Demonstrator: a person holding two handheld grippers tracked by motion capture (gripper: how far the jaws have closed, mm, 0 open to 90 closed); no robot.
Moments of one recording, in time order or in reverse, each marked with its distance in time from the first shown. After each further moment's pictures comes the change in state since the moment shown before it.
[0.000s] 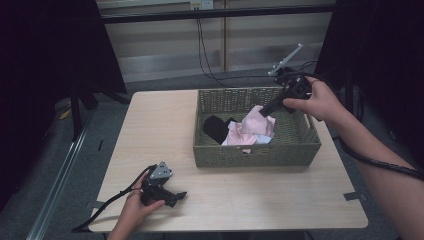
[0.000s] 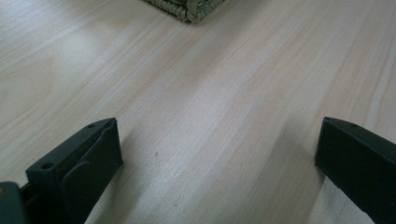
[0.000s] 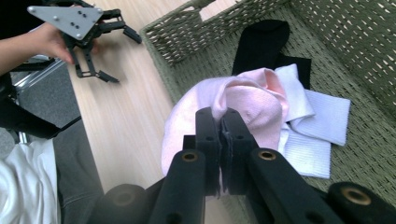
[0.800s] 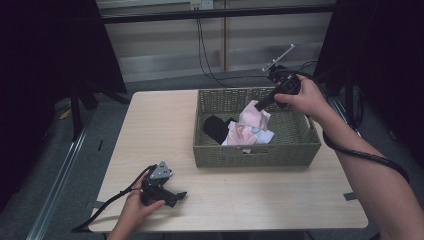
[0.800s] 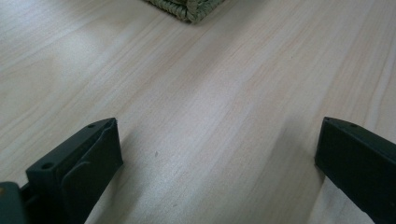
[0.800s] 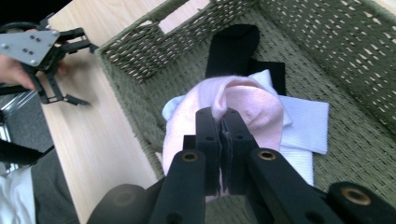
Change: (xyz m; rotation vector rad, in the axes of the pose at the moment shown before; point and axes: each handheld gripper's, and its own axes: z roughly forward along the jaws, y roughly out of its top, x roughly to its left) left arm 0.000 0.000 0.000 0.000 0.000 0.000; right arm -0.035 0.011 0.026 -0.012 -0.036 0.096
